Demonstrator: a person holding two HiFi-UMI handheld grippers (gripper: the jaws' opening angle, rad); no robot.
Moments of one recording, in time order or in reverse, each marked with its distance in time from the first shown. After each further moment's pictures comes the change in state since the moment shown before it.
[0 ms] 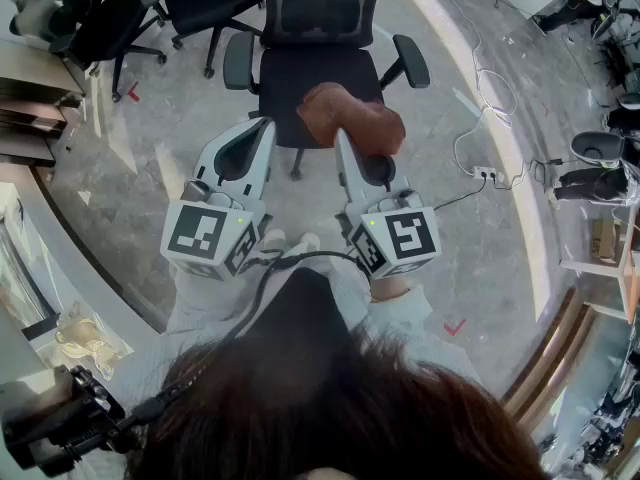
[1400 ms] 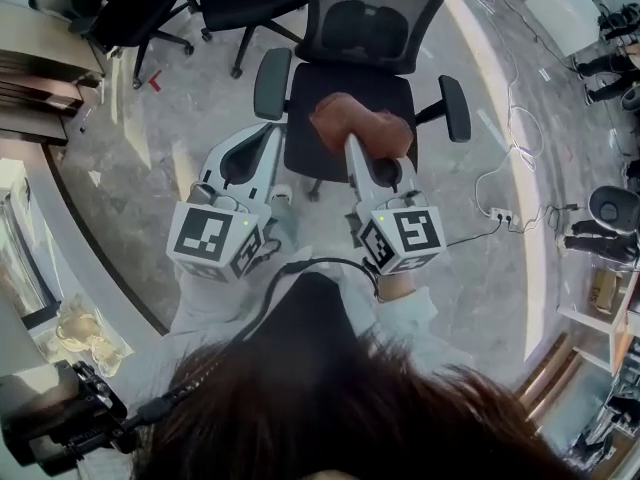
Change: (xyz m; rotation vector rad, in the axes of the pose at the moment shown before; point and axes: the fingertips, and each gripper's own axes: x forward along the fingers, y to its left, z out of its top) left arm 0.079 0.154 -0.013 -0.045 0.037 0.127; right arm 0.181 -0.030 -0.048 0.059 0.098 0.090
